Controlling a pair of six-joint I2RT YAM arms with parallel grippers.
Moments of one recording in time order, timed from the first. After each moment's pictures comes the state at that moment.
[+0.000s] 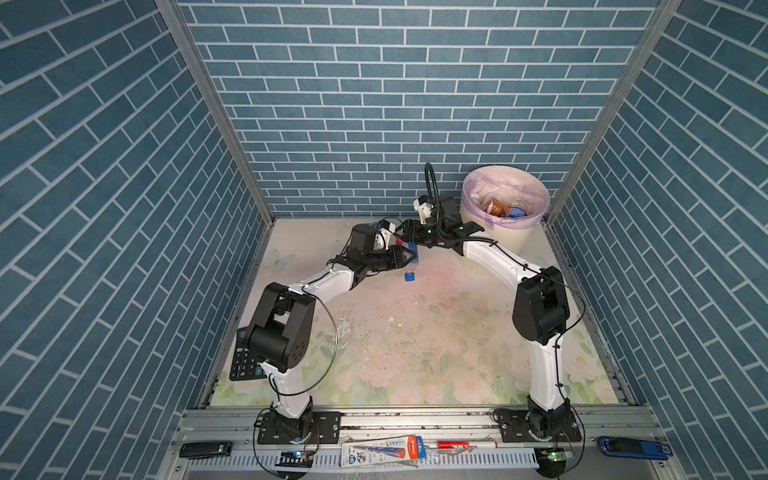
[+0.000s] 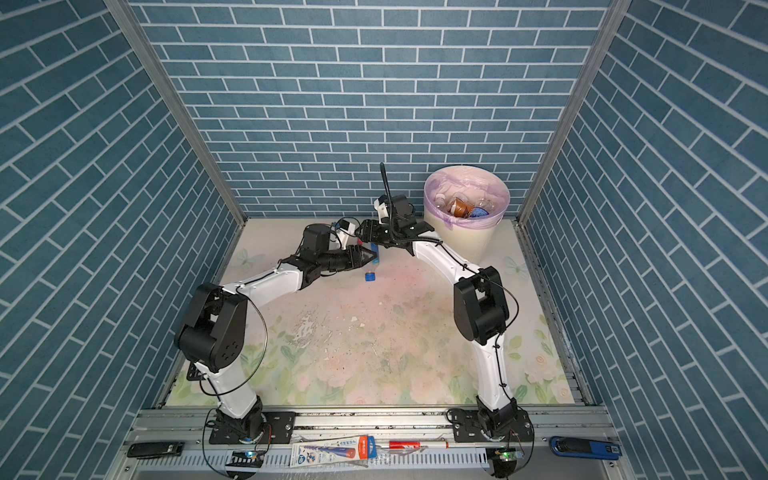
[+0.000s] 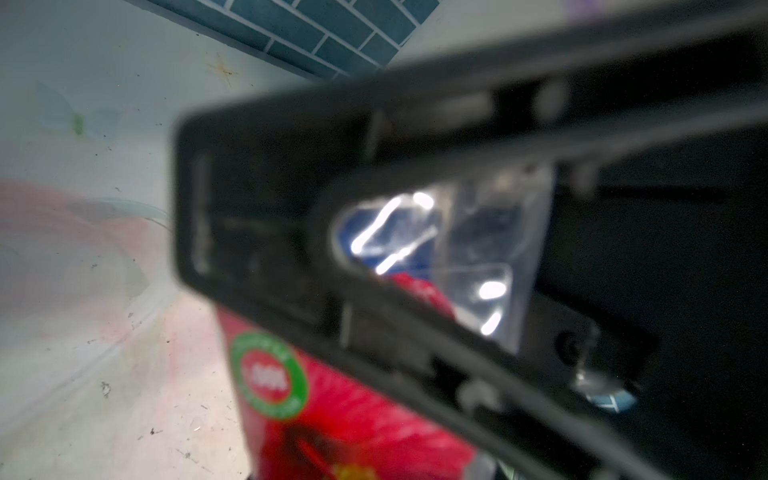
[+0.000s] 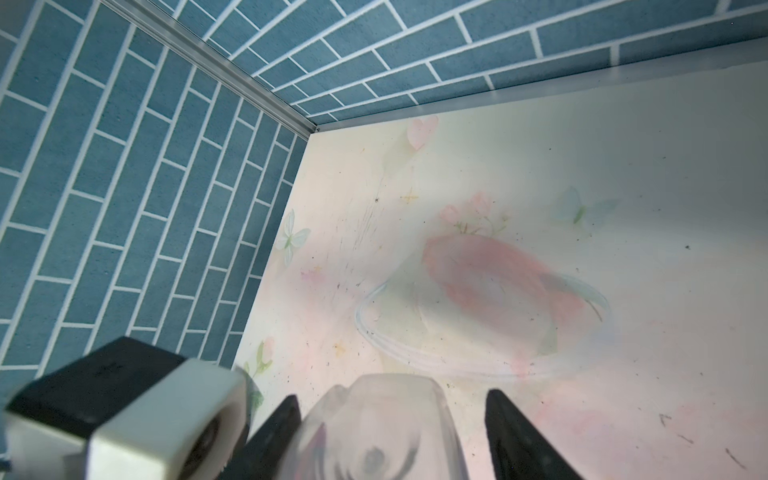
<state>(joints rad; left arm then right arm) -0.41 1.81 1.21 0.09 0.62 -0.61 0.58 2.11 1.88 -0.38 -0.40 0.56</state>
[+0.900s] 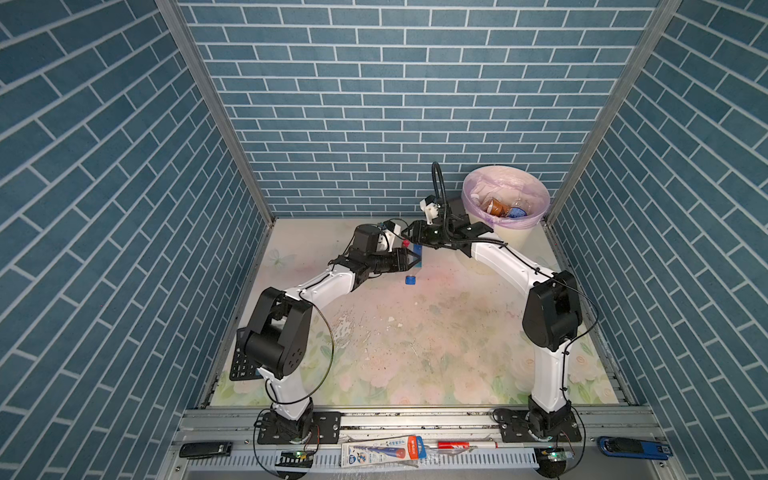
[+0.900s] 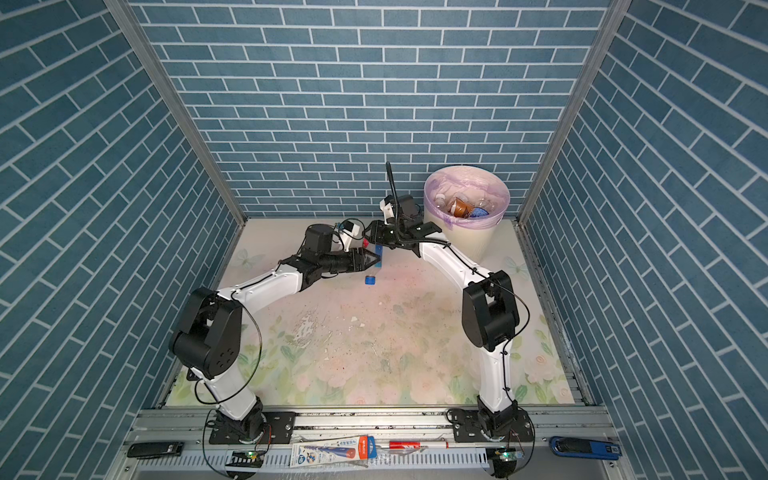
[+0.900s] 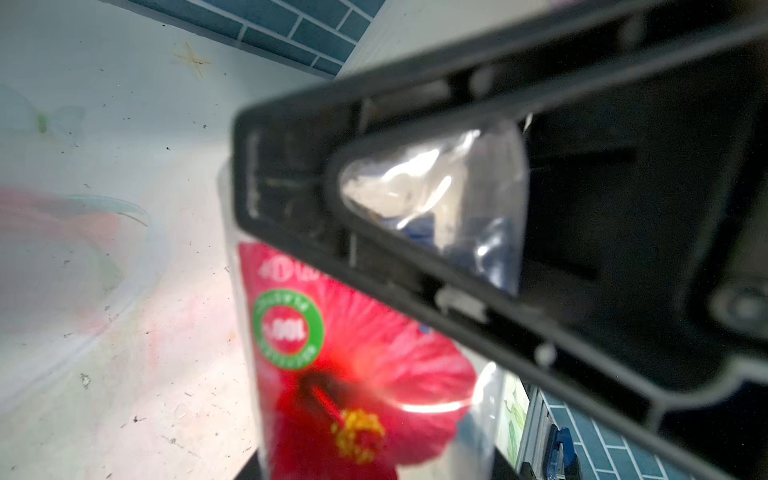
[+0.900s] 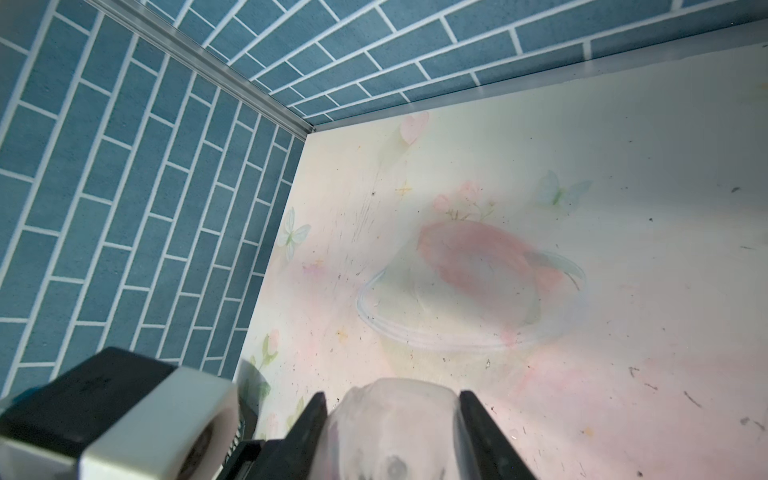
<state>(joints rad) -0.44 1.77 1.21 0.04 0.60 -0.56 0.56 2.02 1.79 -0.39 -0.39 0.58</state>
